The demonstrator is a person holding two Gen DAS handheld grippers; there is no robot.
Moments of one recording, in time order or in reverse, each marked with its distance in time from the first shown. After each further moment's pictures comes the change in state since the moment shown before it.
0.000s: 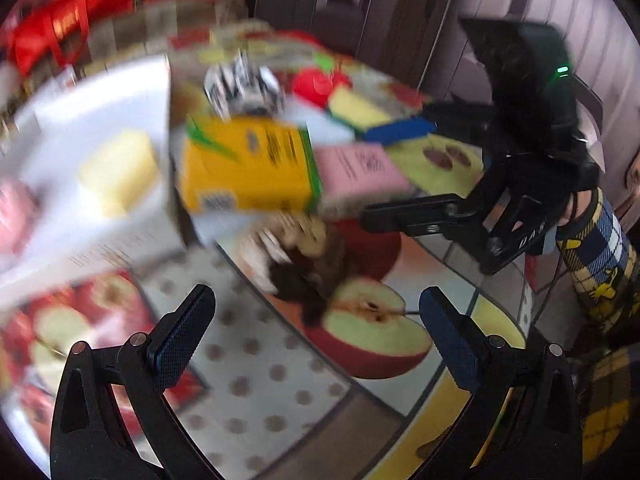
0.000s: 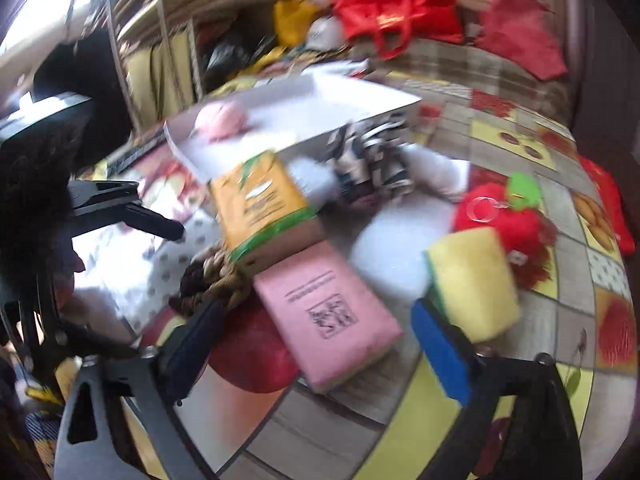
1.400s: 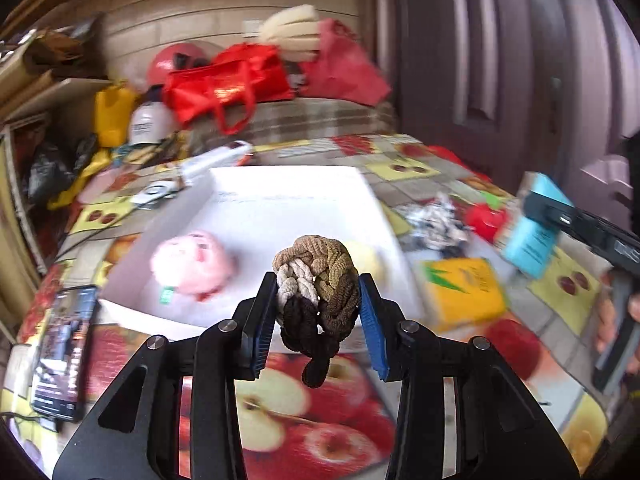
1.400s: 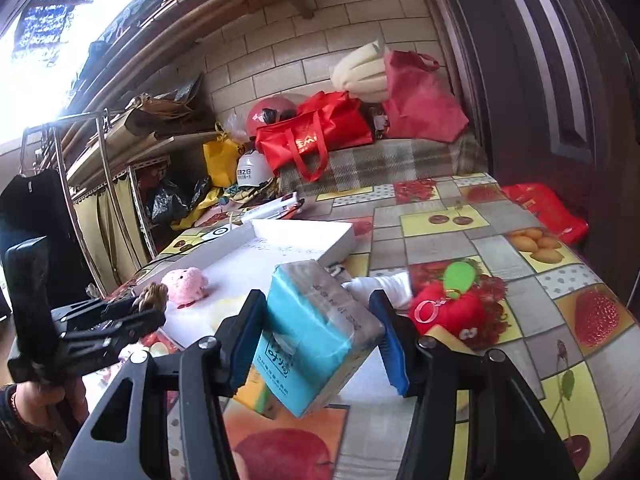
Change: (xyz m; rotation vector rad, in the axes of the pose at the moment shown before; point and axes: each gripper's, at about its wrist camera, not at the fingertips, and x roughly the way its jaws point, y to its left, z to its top) left arm -0.063 0.079 -0.007 -0.183 -0.424 0.469; right arm -0.050 0.003 0.018 0.310 -0.501 -0.171
